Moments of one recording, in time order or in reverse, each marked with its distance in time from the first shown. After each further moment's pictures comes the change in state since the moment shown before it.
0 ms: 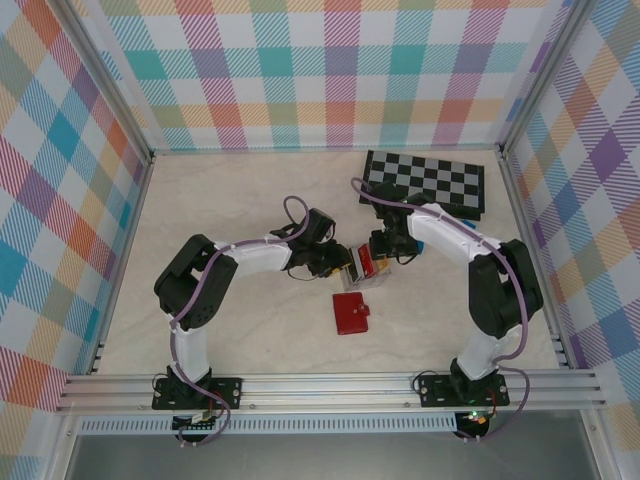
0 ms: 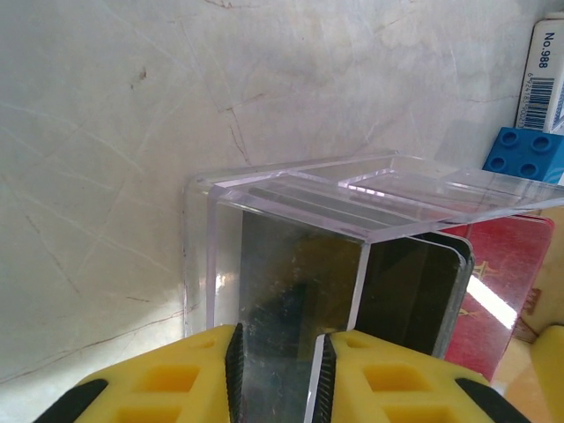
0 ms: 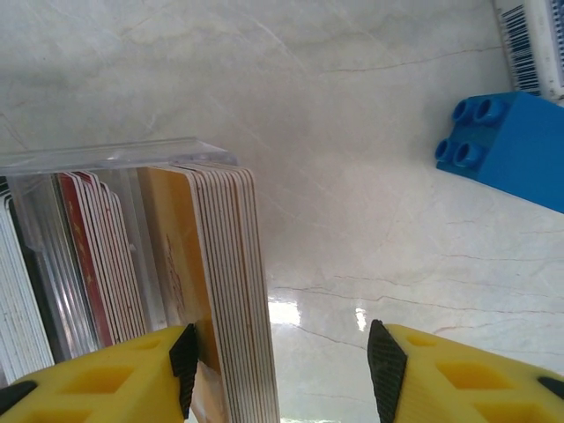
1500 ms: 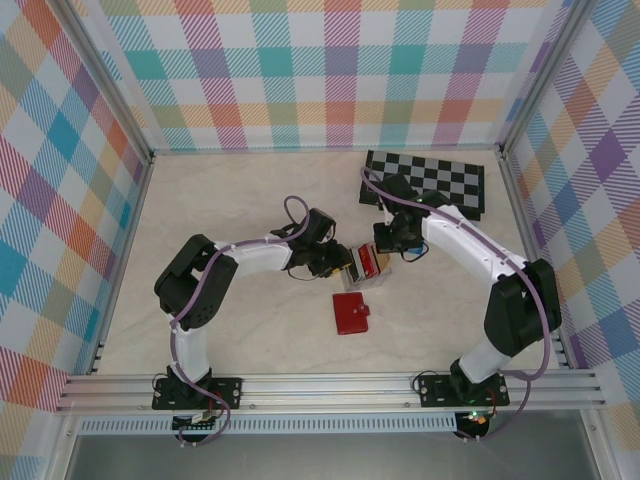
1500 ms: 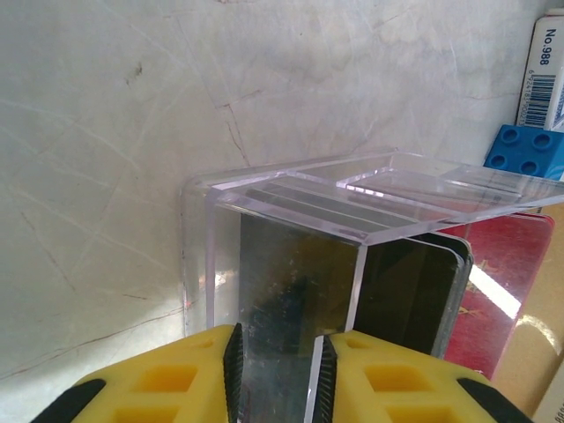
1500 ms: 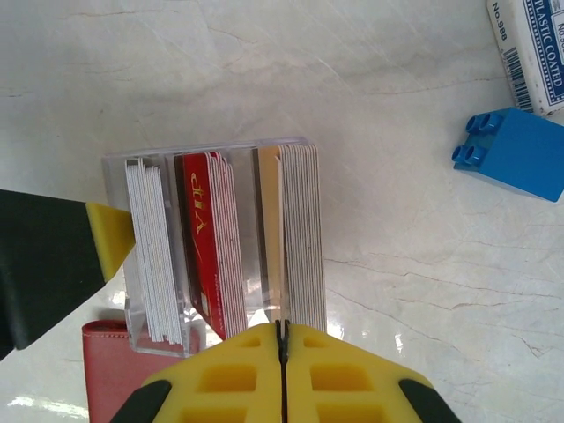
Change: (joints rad) left arm -0.002 0.000 0.005 -0.006 0.003 0.001; right arm 0.000 -0.130 0.017 -0.028 -0.100 -0.002
